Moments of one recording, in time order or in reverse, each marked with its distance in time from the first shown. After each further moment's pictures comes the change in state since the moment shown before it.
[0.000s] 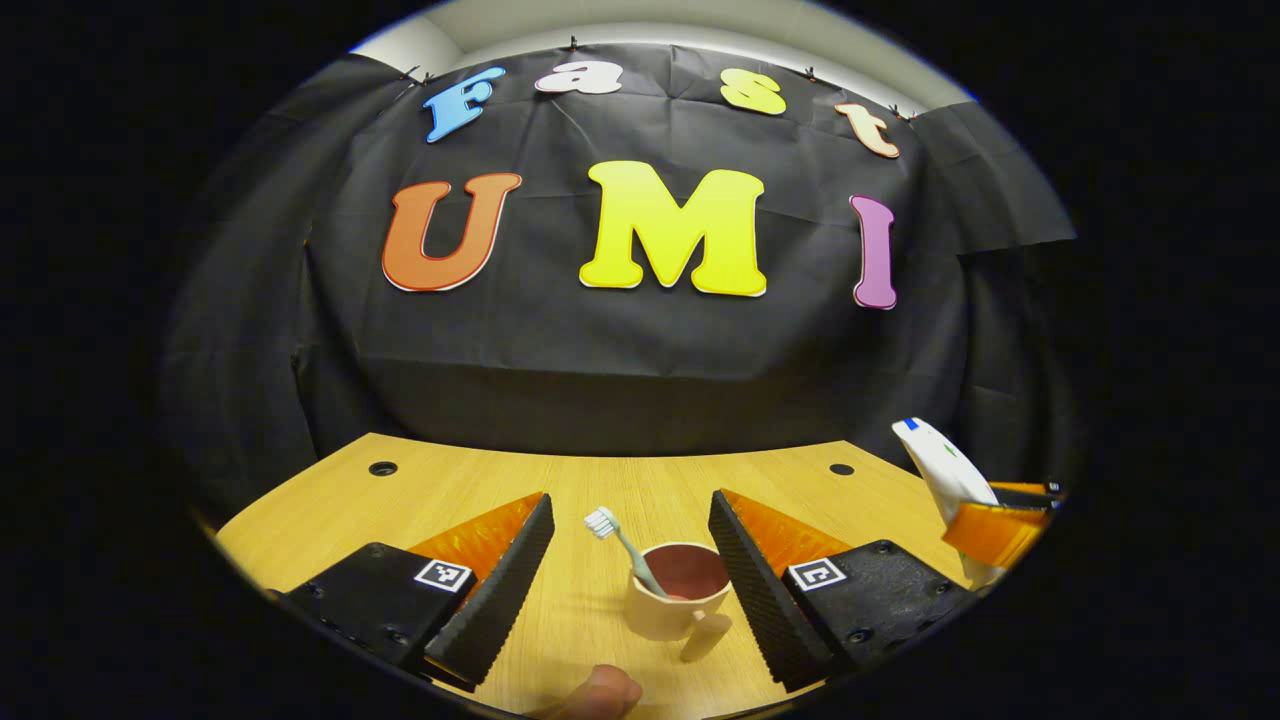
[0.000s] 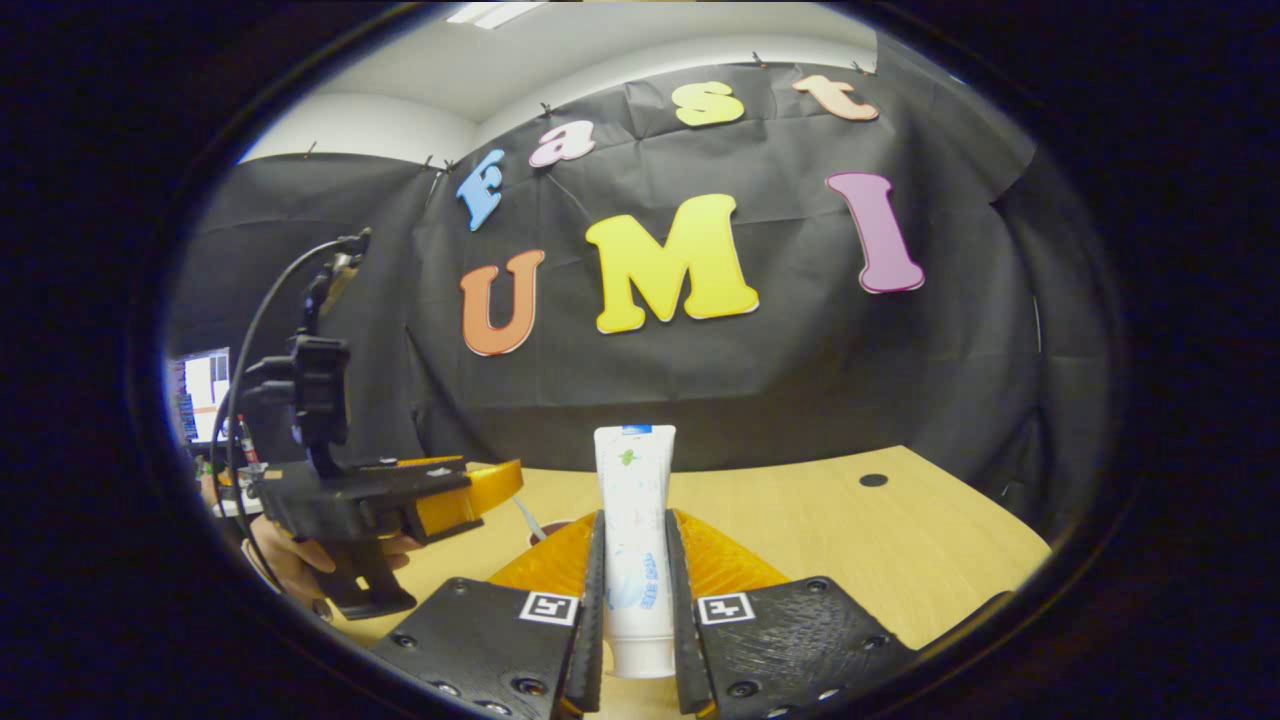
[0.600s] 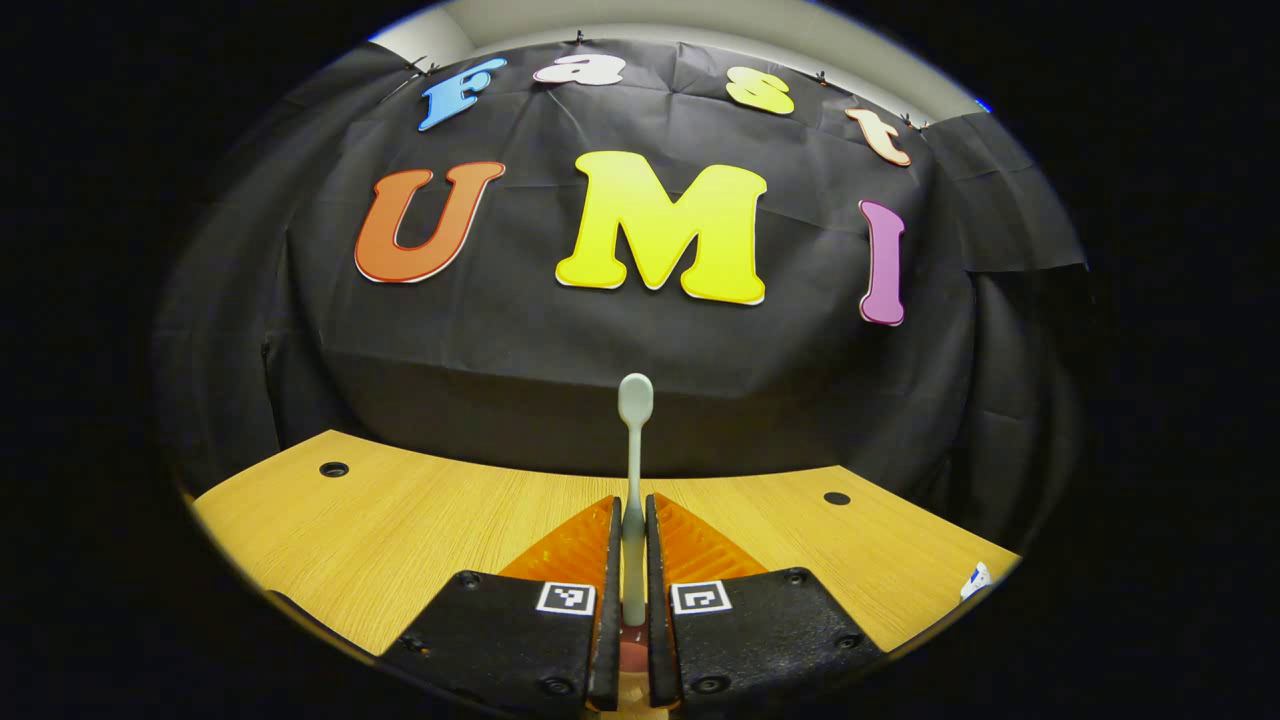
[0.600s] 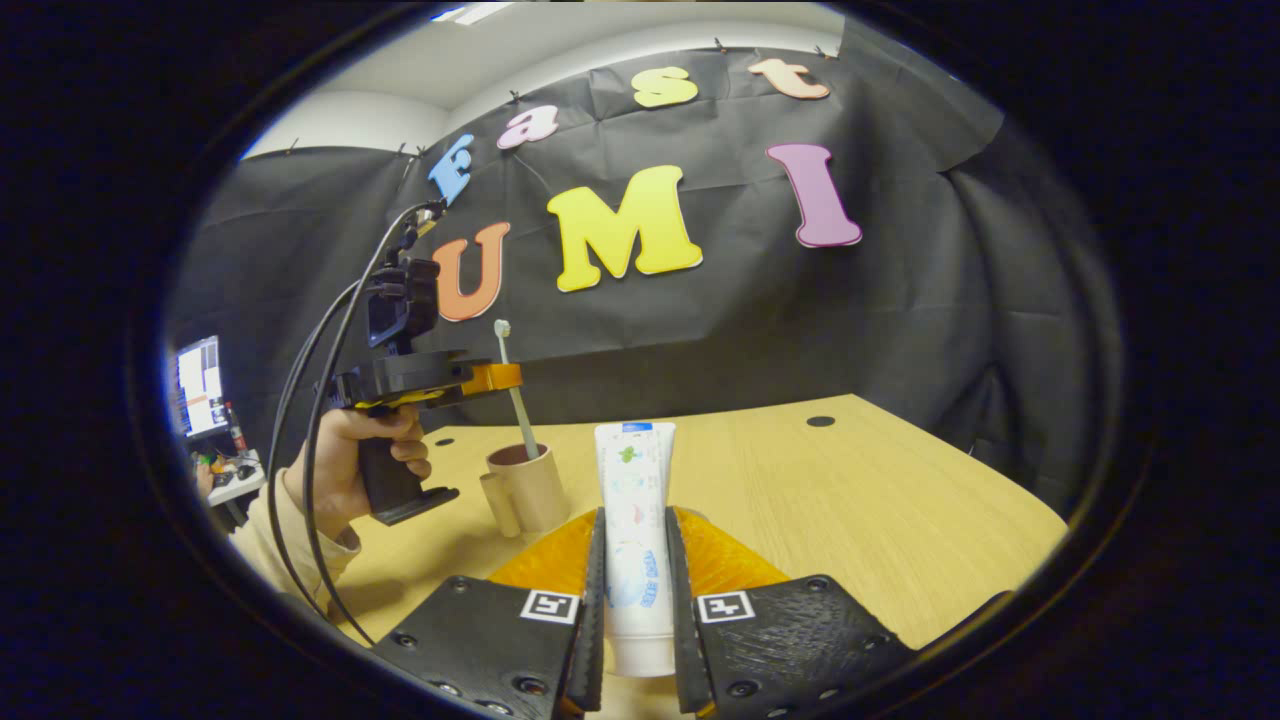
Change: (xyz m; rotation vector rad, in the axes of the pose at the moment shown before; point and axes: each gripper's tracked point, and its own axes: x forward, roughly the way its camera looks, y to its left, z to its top) left arm 0.079 -0.038 0.003 -0.055 -0.014 -0.021; right arm -0.078 -0.062 -0.078 0.024 0.081 -0.106
